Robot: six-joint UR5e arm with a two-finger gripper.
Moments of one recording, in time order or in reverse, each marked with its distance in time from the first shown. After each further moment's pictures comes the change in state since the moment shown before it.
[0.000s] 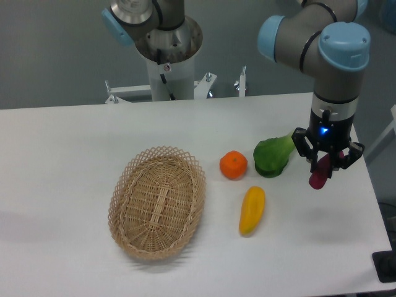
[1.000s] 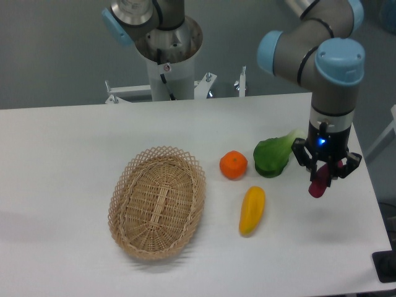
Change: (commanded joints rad) arm -0.002 -0.095 -0.100 0.273 0.006 0.005
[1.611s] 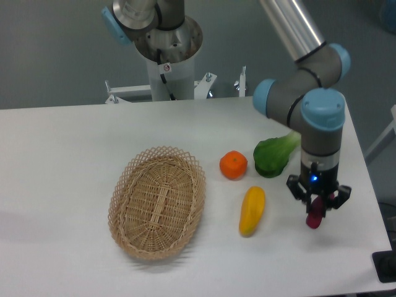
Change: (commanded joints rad) arm -0.086 -0.199 0.023 0.216 0.005 -0.235
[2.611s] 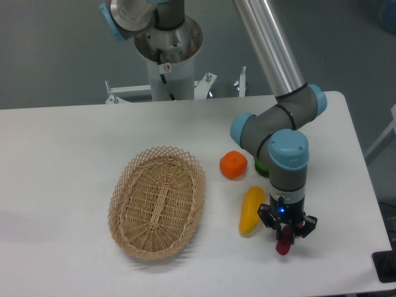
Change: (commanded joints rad) arm -0.049 -0.026 -0.028 -0.001 0.008 0.003
